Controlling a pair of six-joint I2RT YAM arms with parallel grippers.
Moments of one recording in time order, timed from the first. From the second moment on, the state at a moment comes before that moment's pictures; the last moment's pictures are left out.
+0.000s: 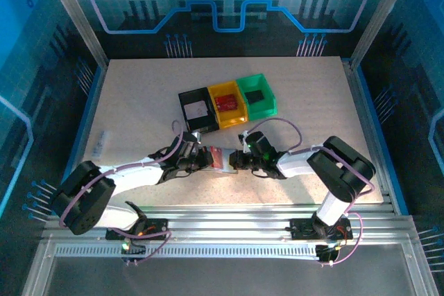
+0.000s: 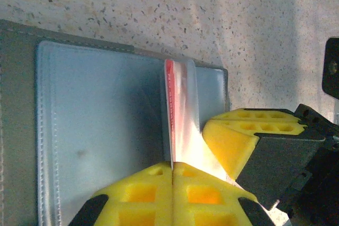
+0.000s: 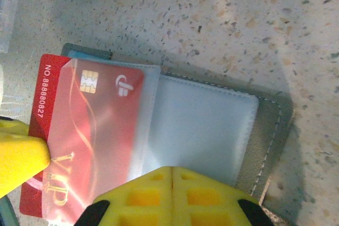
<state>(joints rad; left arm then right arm) -0.62 1.36 0.49 0.09 0.20 -0.97 0.72 1.69 0.58 0.37 -0.26 0.74</state>
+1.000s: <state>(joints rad) -0.60 1.41 0.47 0.14 0.22 -1.00 0.74 1.70 0.58 0.41 -0.26 0.74</state>
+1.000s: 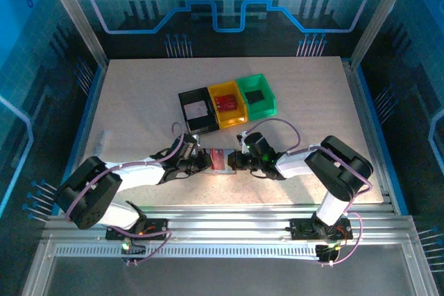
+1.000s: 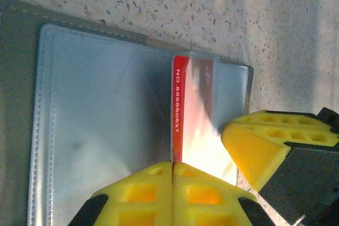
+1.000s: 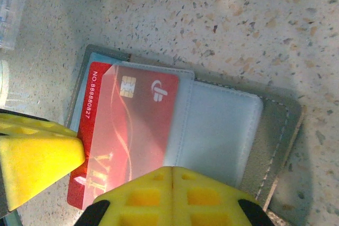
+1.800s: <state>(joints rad) -0.57 1.29 0.46 0.06 0.21 -0.98 0.74 1.71 0.56 0.45 -0.26 0.74</state>
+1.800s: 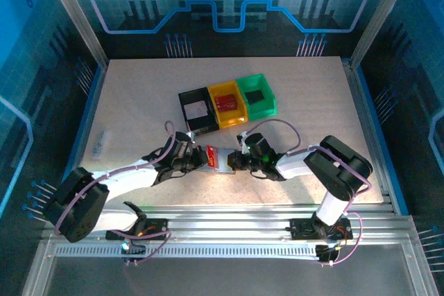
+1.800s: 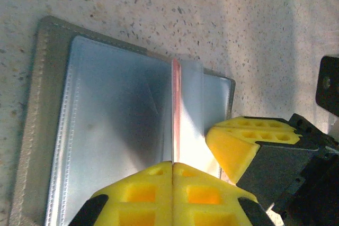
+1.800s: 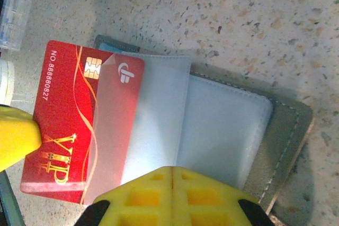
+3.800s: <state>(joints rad) -0.86 0.65 0.28 0.01 -0.31 -1.35 1.07 1.46 0.46 0.74 -0.05 1.16</state>
